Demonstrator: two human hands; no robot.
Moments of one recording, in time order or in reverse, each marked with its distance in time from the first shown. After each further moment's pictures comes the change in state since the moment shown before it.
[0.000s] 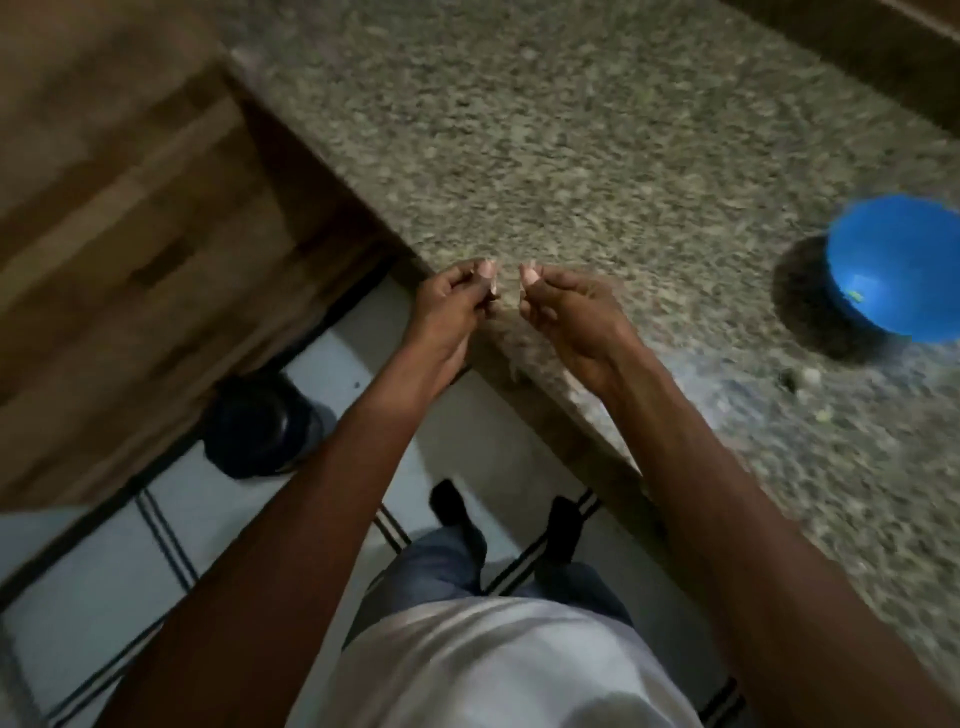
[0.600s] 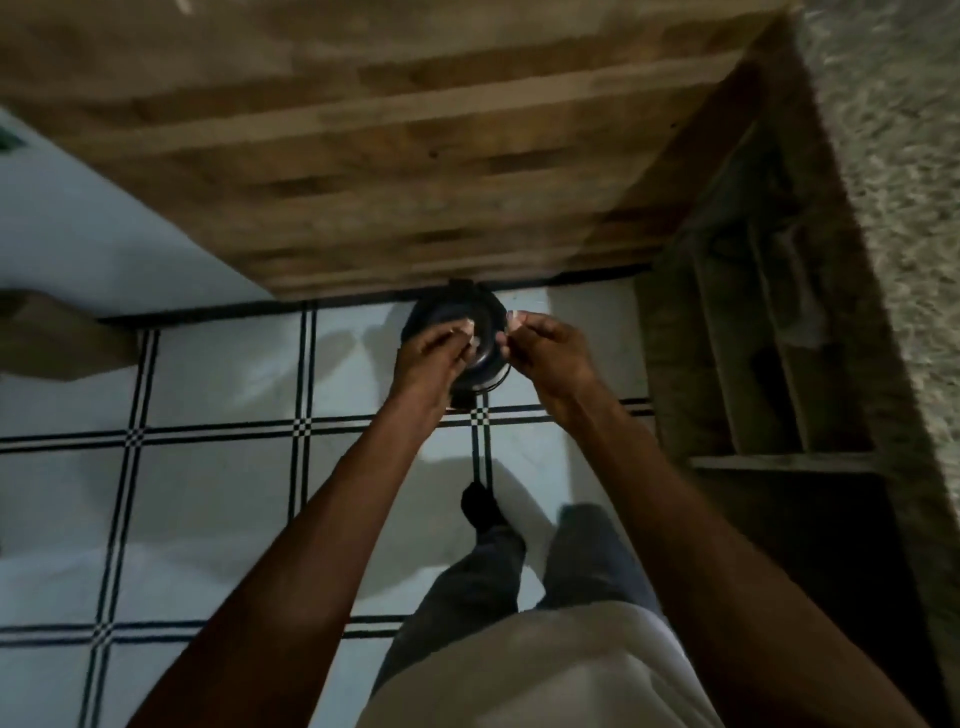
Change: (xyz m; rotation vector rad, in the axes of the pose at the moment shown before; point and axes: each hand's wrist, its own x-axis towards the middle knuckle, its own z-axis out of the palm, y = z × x) left_hand -0.096 -0.024 -0.464 -0.323 0.761 -0.097; right_hand 0.039 0.300 0.370 -0.553 -0.414 0.288
